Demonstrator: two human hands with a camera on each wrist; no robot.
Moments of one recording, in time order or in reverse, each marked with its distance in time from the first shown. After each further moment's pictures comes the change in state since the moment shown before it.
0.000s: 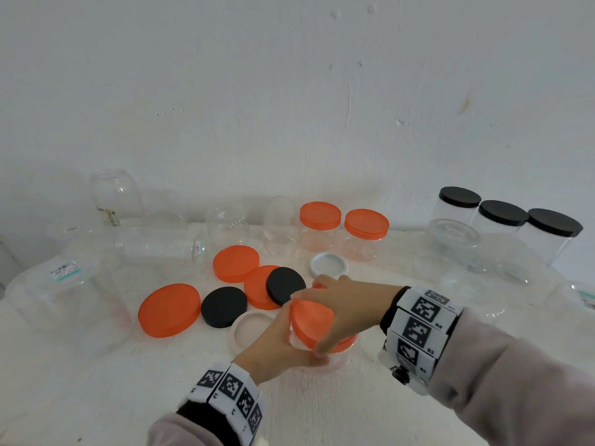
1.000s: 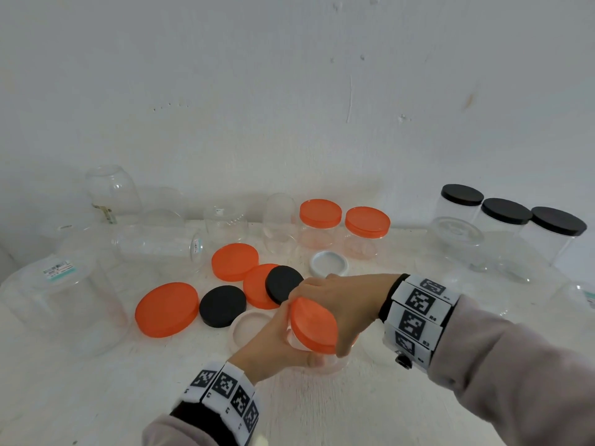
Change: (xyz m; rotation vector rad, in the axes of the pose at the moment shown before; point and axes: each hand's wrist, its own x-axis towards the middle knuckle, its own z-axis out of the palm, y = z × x) left_hand -0.002 0.003 -0.006 -0.034 -0.026 0.037; right_hand 0.002 -0.005 -0.015 -0.175 -0.068 -0.126
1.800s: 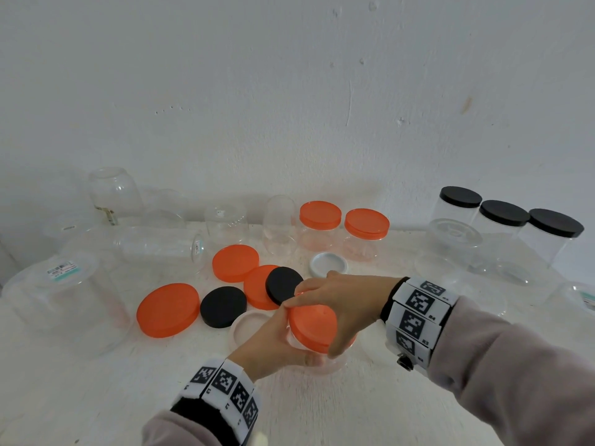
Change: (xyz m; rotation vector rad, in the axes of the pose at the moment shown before) left_hand 0.002 0.001 -0.001 0.058 -0.004 -0.034; right_hand 0.004 0.011 0.008 0.001 0.106 -0.106
